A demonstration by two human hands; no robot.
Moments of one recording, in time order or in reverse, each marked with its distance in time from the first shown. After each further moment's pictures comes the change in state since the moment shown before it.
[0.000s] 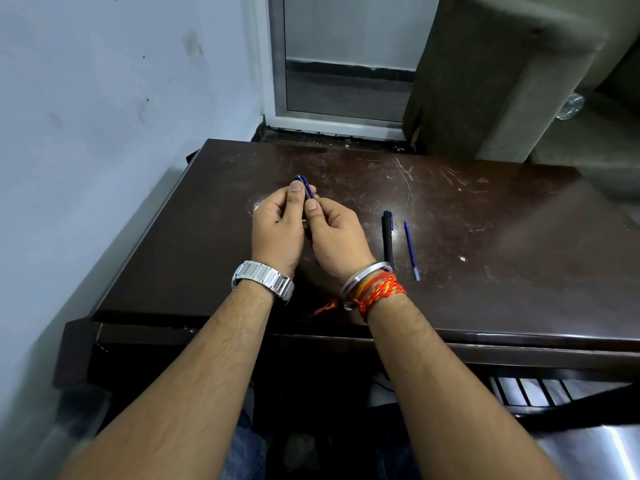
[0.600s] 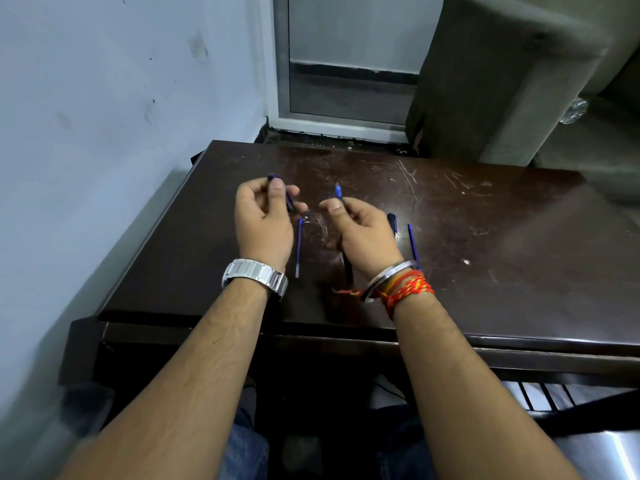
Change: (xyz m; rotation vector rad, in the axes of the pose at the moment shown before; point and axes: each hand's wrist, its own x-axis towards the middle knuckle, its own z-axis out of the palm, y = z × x) left_hand 0.012 -0.003 -0.010 -0.080 0.170 0.071; right_hand 0.006 0.009 -0.024 0.067 0.058 0.054
